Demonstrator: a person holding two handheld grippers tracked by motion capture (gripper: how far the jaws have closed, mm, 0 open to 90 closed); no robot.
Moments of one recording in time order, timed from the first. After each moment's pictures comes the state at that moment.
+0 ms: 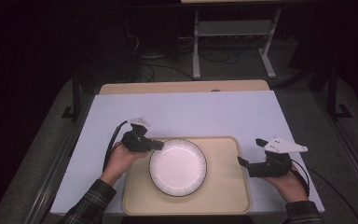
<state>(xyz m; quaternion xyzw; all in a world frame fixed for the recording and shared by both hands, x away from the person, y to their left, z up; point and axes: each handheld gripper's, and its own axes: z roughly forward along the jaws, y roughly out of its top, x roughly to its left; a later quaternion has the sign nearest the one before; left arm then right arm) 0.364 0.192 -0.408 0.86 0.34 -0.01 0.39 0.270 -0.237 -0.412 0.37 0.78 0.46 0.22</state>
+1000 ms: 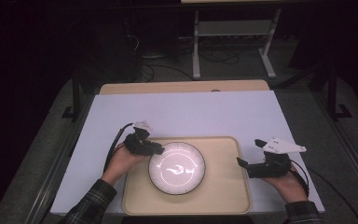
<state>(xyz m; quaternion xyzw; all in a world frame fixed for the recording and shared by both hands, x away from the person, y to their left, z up) 0.368 0.191 -0.425 0.87 0.32 0.00 0.36 0.270 -0.236 -0.414 0.36 0.78 0.46 0.22</state>
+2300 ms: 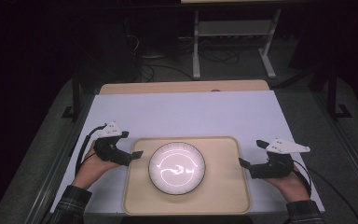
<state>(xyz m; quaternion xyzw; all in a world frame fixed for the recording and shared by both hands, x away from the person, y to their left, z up) 0.326 0.265 -0.393 0.84 0.30 0.13 0.43 0.267 -0.242 -0.413 0.37 0.78 0.47 0.21</state>
